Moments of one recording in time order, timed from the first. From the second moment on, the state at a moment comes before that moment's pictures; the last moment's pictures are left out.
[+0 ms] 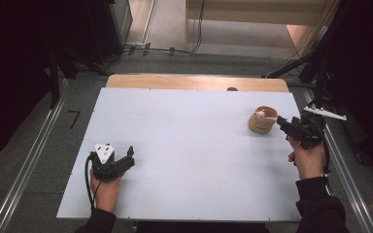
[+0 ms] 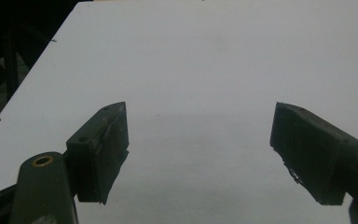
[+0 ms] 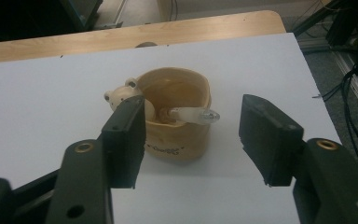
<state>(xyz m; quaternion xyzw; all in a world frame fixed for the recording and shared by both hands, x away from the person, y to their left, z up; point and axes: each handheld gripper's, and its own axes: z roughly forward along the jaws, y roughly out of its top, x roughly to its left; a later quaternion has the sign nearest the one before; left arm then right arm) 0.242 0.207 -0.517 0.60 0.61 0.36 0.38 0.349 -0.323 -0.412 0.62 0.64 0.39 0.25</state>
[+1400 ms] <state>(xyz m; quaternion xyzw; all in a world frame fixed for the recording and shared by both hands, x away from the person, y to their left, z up) 0.241 0.207 -0.516 0.59 0.61 0.36 0.38 0.316 -0.329 -0.410 0.58 0.67 0.39 0.26</state>
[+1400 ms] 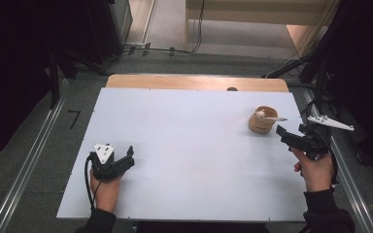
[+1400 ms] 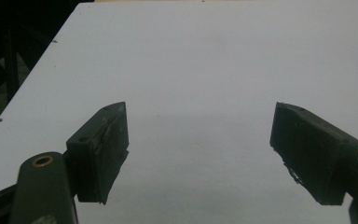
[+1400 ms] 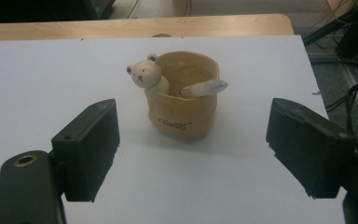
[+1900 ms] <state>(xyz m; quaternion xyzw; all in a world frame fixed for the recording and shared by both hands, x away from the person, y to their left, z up) 0.241 0.207 -0.516 0.59 0.61 0.36 0.38 0.304 -0.342 -0.427 0.58 0.68 0.38 0.25</state>
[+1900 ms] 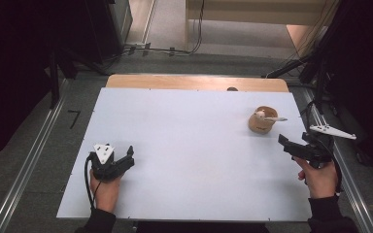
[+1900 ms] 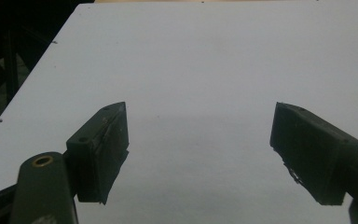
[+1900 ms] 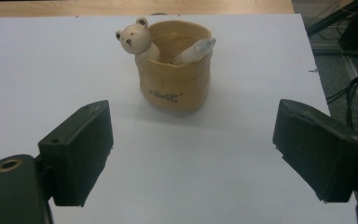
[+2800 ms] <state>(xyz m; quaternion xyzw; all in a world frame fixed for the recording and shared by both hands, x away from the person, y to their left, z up) 0.240 0.207 -0.515 0.59 0.61 0.36 0.39 0.286 -0.352 -0.453 0.58 0.69 0.36 0.23</state>
